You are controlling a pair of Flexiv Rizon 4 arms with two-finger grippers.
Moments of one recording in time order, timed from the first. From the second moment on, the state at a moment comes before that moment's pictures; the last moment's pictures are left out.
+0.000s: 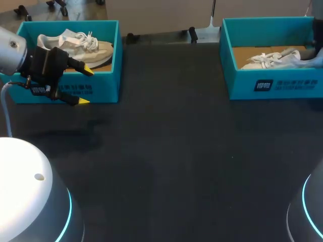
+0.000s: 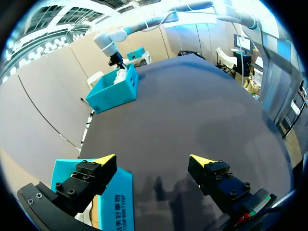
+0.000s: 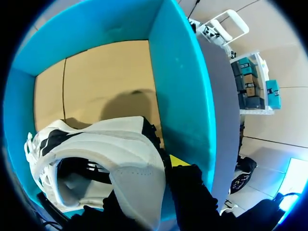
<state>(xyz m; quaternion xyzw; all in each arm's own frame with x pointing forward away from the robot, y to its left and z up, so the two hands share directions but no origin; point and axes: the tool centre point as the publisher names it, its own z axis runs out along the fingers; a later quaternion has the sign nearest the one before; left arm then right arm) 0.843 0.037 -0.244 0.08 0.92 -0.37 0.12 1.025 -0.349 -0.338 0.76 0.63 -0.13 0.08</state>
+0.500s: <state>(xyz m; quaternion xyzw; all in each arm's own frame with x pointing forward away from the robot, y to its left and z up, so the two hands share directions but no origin) 0.843 0.037 -0.244 0.08 0.92 -0.37 0.12 1.027 -0.349 -0.365 0.78 0.61 -0.12 0.08</state>
